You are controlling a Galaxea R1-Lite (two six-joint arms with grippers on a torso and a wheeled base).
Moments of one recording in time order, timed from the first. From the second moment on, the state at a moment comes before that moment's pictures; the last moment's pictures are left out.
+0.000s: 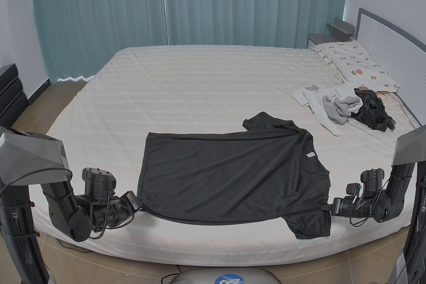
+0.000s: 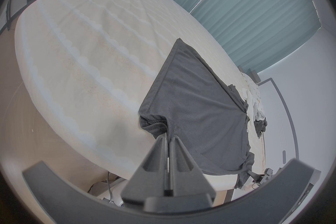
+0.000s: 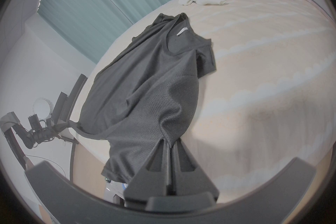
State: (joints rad) left arm -0.22 2.19 -0.40 -1.07 -0.09 -0.82; right arm -0.09 2.35 -0.42 -1.10 0.45 0.21
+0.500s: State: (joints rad) left arm -0.22 2.16 -0.36 -1.07 -0.08 -0.80; right arm -0.23 2.20 -0.23 -1.11 0.59 0.15
